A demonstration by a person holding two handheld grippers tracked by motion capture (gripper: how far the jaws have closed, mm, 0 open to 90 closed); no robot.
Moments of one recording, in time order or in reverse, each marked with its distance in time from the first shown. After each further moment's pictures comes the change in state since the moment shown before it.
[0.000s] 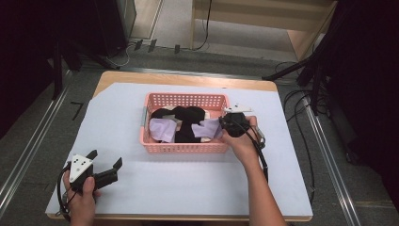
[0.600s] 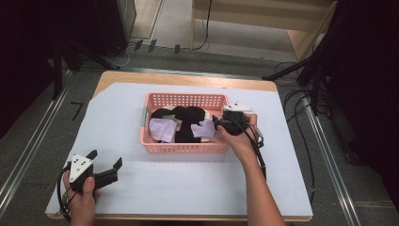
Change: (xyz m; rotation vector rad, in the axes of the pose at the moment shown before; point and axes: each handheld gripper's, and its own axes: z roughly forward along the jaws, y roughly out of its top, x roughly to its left) left arm 0.000 0.000 0.000 -0.001 0.001 0.001; right arm 0.003 0.004 0.004 -0.066 -0.001 0.024
